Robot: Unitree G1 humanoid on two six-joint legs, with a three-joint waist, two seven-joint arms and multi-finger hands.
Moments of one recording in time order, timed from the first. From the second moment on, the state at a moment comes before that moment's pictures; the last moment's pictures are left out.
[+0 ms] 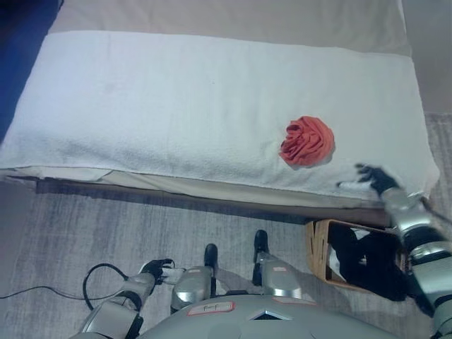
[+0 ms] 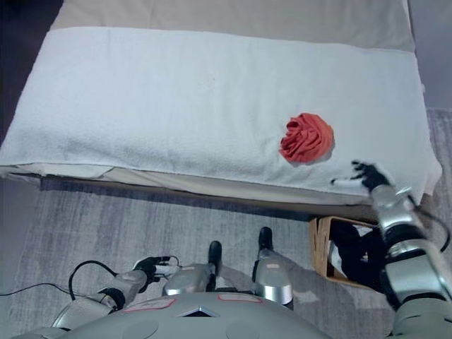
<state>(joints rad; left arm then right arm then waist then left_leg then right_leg) -0.09 0.27 -0.33 1.28 -0.09 0.04 -0.04 -0.44 -0.83 0.35 0.96 0.14 0.04 0.02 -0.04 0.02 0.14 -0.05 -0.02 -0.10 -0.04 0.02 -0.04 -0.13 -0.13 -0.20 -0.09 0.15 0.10</state>
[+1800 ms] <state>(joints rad) -0.05 0.26 -0.48 1.07 -0.15 -0.02 -0.06 -1.20 -0.89 0.58 1.34 0.15 0.04 -0.08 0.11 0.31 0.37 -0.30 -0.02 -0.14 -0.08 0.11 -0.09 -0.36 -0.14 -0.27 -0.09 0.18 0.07</state>
